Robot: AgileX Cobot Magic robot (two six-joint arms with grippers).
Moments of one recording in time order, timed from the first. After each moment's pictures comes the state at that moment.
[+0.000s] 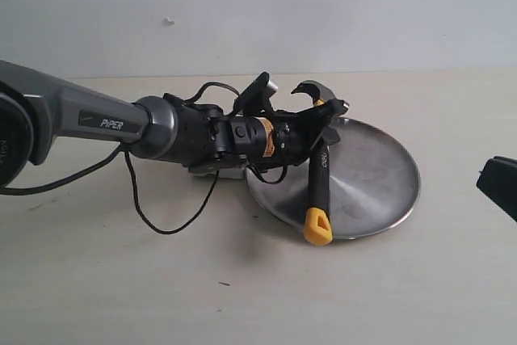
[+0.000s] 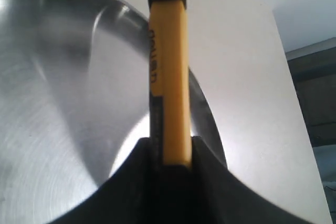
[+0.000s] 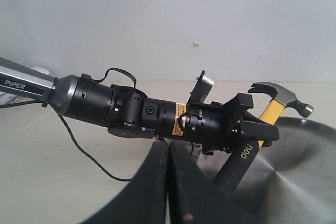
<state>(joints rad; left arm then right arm) -0.69 2.37 -1.53 0.80 -0.39 -1.74 0.54 0.39 -0.17 -1.17 -0.10 1.47</state>
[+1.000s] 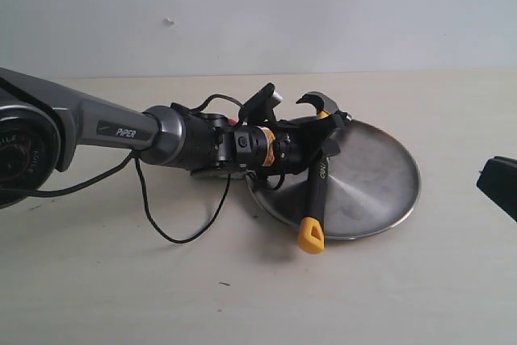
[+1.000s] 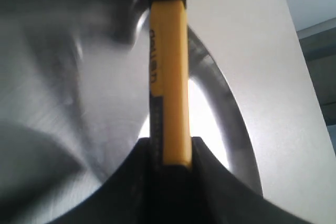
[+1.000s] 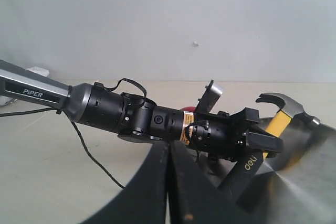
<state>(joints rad) -0.67 2.44 -1.59 0.92 -0.41 -1.79 0.54 0.39 -0.17 -1.17 -0.10 1.47</state>
